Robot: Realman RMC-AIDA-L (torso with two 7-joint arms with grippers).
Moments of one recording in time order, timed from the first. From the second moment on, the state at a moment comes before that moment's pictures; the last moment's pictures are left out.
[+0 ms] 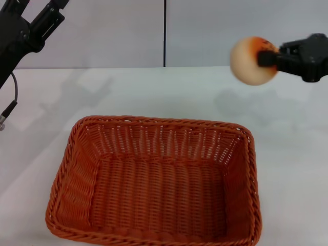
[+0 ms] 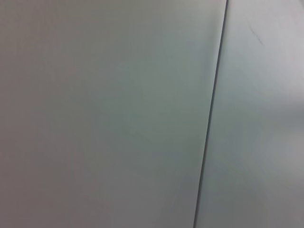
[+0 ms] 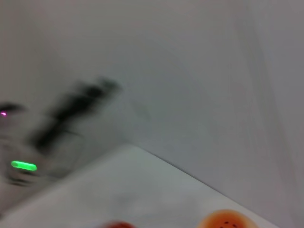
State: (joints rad) left arm -0.37 -2.06 1.05 0.36 0.78 1.60 -0.91; right arm 0.51 2.04 -0.80 -1.13 -1.85 -1.74 1.87
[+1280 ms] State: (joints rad) left arm -0.37 -2.06 1.05 0.35 0.78 1.61 -0.91; right arm 0.59 2.07 -1.03 -0.91 -1.82 -1.69 1.67
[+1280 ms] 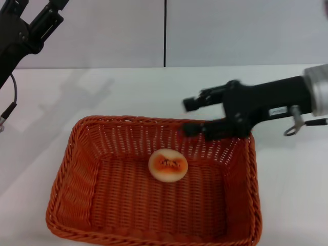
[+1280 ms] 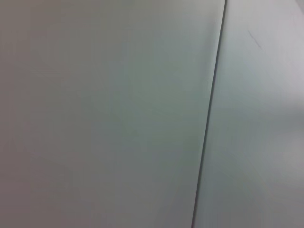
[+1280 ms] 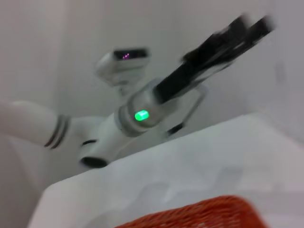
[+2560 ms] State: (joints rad) left arm -0.34 -2.07 0.73 0.20 0.77 1.62 -0.70; right arm 0.24 2.08 0.18 -0.17 -1.21 -1.64 0.41
